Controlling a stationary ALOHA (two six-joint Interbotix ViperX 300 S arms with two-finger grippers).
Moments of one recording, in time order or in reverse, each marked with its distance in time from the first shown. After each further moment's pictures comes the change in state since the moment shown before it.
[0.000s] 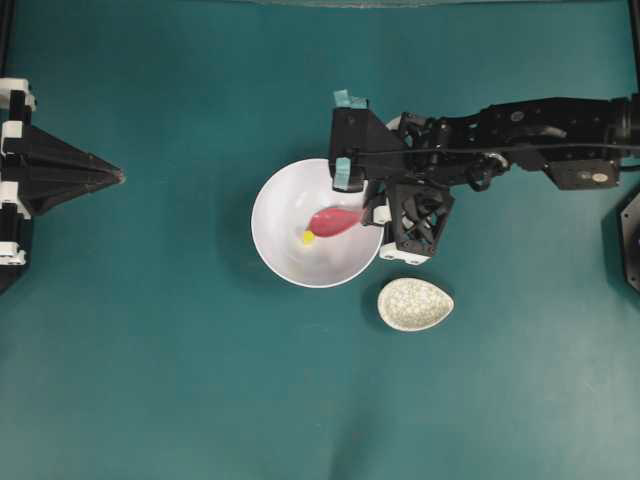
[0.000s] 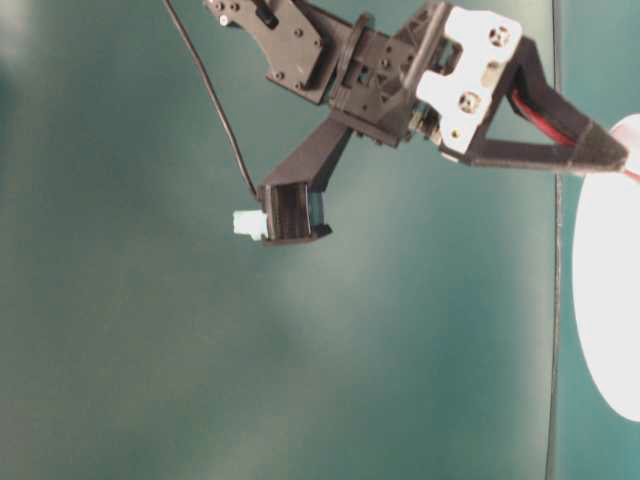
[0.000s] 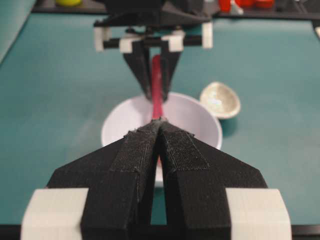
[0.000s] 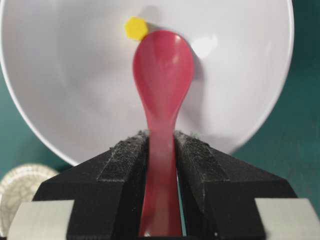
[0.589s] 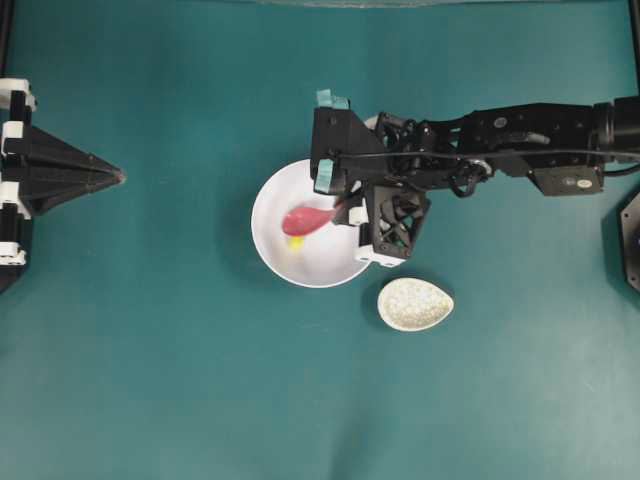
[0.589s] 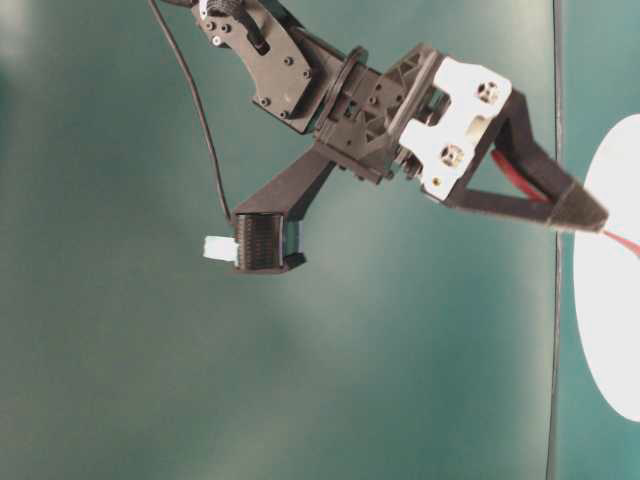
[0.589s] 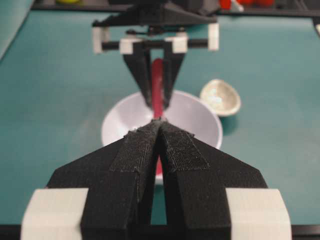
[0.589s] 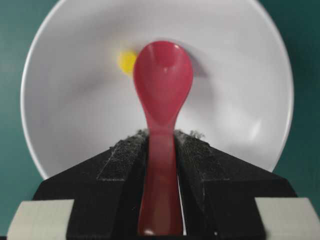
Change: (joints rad) left arm 0.000 0.000 0.000 0.000 0.008 0.000; right arm 0.023 0.026 -0.043 0.000 -0.114 0.002
